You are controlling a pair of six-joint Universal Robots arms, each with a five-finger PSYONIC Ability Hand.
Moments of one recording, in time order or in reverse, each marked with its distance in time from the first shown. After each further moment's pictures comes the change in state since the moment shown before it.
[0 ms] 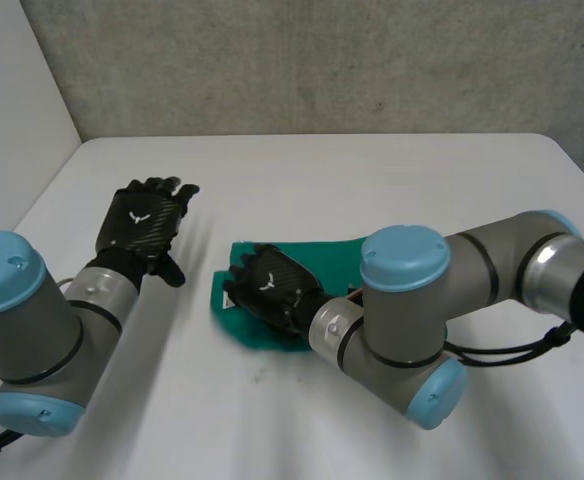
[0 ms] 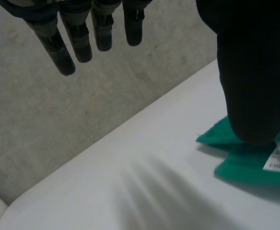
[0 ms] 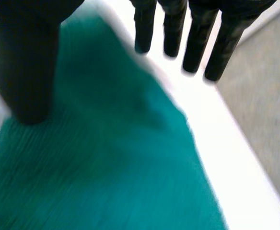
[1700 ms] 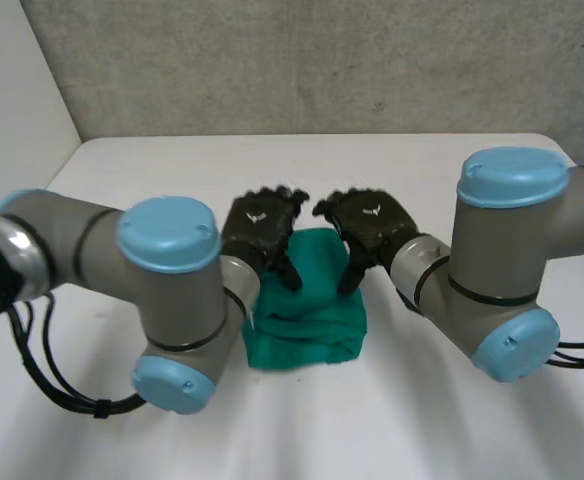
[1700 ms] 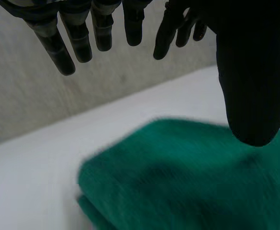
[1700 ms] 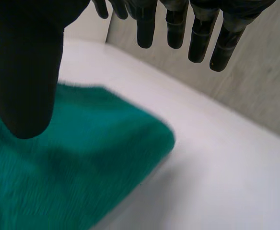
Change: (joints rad) left arm -0.355 -0.340 0.568 -0.358 -0.200 -0.292; right arm -0.184 -0.185 0.041 0.140 0.164 0.548; left_hand 0.000 0.000 0.000 0.000 0.000; right_hand -0.055 -0.111 -0.133 -0.118 -0.126
